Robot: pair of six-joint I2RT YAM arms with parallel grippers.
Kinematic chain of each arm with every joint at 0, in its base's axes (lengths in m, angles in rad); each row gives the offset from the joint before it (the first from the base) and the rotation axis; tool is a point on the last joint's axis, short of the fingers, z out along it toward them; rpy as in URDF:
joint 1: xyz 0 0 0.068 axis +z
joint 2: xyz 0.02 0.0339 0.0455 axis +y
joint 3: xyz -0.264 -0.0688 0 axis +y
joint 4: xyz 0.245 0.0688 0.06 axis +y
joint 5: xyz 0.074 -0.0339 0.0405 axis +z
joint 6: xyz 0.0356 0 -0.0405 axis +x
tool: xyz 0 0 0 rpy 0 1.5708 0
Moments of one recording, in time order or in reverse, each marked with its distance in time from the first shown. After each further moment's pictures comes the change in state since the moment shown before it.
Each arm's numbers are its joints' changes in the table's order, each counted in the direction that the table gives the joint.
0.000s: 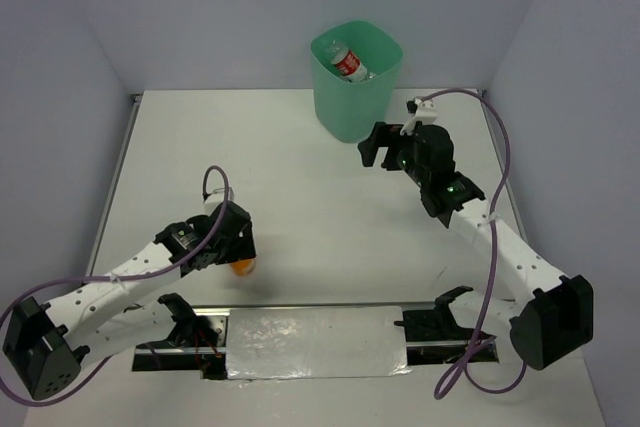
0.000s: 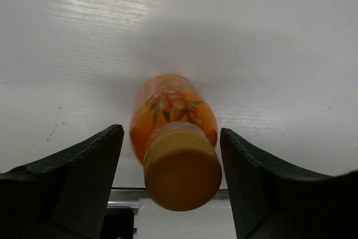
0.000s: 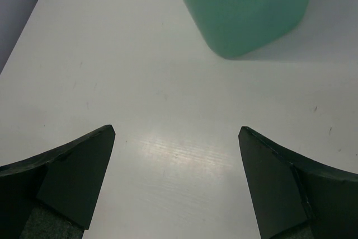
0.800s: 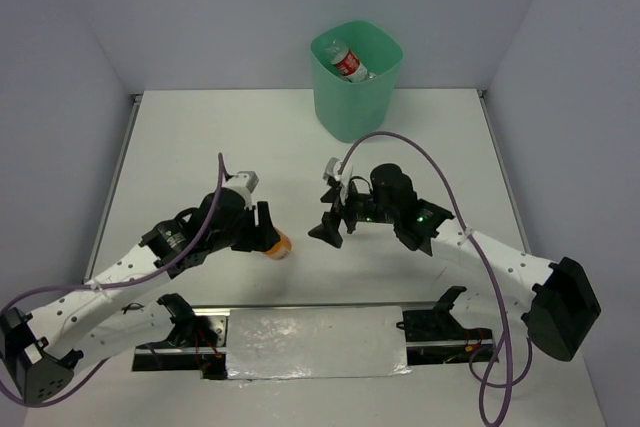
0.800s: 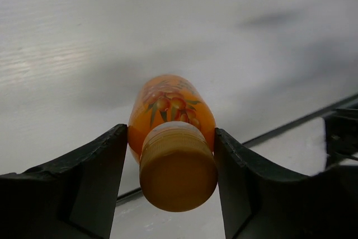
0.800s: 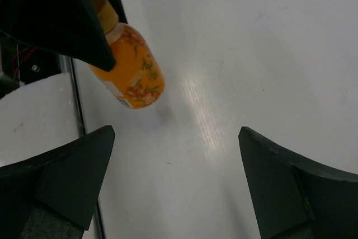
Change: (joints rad) left arm -0.042 -0.042 -0.105 -0.143 -0.208 0.169; right arm 0.328 -0.024 0.185 -0.082 0.504 -0.422
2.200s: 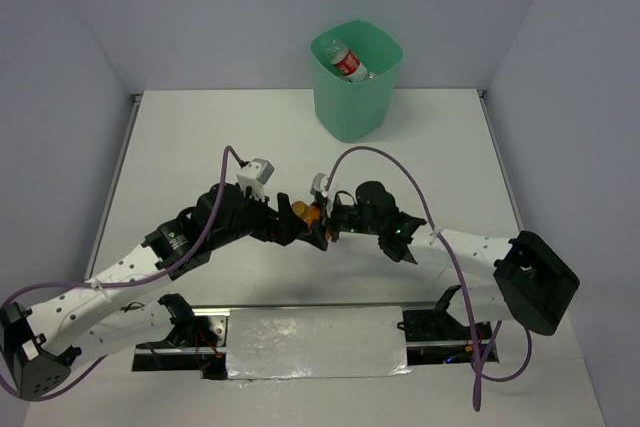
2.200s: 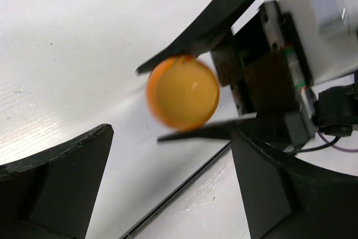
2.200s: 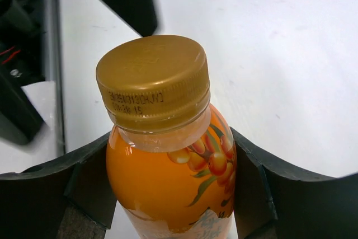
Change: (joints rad) left arm -0.058 -0.002 -0.010 -0.342 -0.138 0.134; right arm 0.115 0.193 0.134 -0.427 -0.011 -0.022
